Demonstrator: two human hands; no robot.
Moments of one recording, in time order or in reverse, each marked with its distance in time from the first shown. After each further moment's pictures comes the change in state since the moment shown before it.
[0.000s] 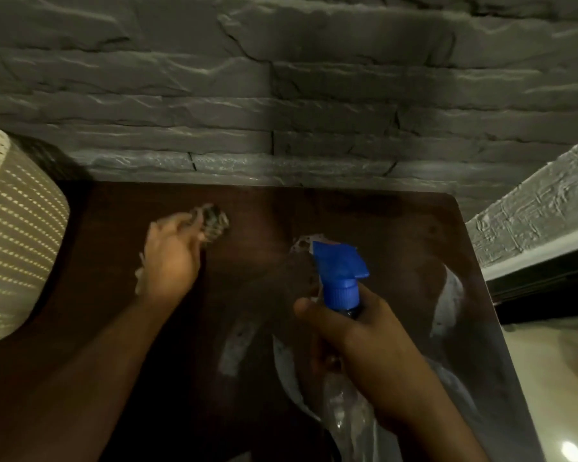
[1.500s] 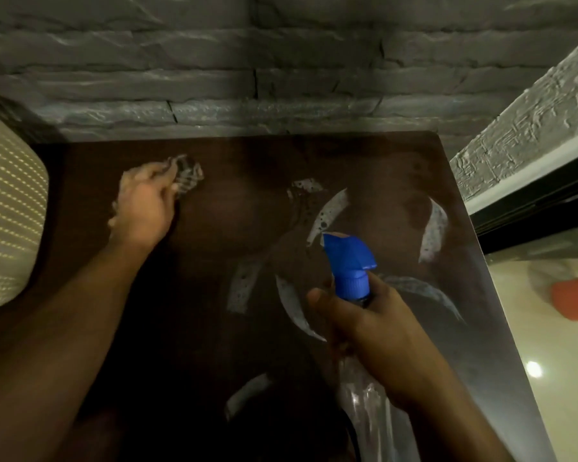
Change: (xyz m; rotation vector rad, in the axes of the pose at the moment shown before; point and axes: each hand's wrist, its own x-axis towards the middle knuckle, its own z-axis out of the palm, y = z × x) left_hand 0.022 -0.048 -0.009 0.021 0.014 0.101; right_hand -0.050 0.042 0.012 0.014 0.125 0.071
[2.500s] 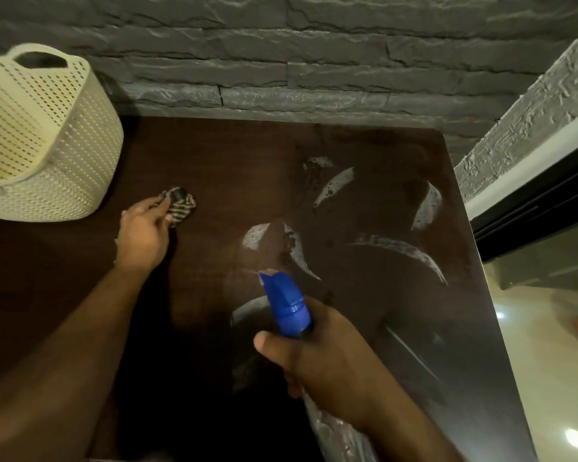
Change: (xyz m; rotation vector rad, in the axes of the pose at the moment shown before) left_hand -0.158 -0.030 -0.035 0.026 0.075 -0.105; right_hand -0.098 0.070 0.014 -0.291 -0.283 -0.062
